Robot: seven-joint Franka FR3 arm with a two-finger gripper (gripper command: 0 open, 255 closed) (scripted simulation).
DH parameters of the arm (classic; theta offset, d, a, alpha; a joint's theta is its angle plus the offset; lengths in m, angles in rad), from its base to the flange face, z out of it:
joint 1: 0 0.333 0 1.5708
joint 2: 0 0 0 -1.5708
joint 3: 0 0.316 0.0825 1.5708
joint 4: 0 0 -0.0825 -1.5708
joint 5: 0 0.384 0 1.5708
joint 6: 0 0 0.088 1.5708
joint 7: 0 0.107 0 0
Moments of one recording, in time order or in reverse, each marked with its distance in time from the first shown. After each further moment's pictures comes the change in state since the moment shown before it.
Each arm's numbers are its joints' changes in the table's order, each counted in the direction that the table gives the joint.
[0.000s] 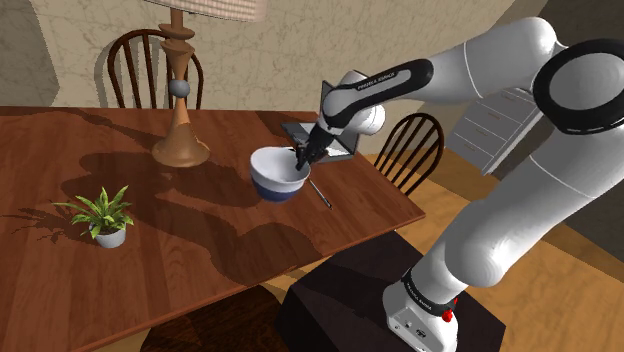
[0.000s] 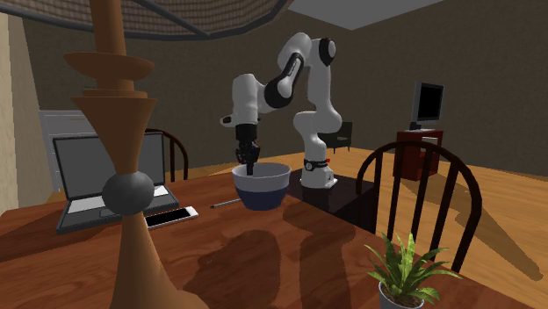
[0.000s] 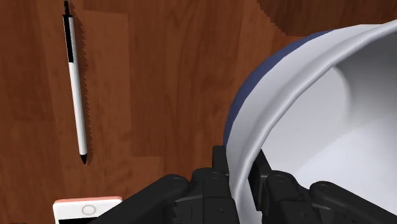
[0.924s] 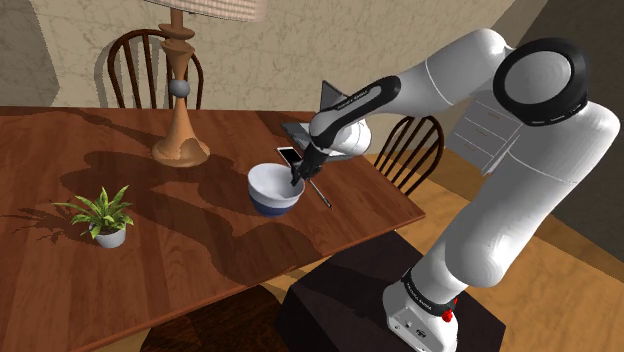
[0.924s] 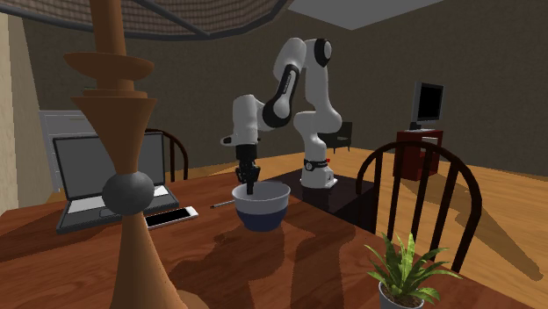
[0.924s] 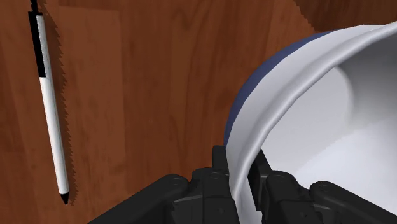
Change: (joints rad) arm 0.009 -0.162 0.015 -0.023 0.144 0.170 -0.136
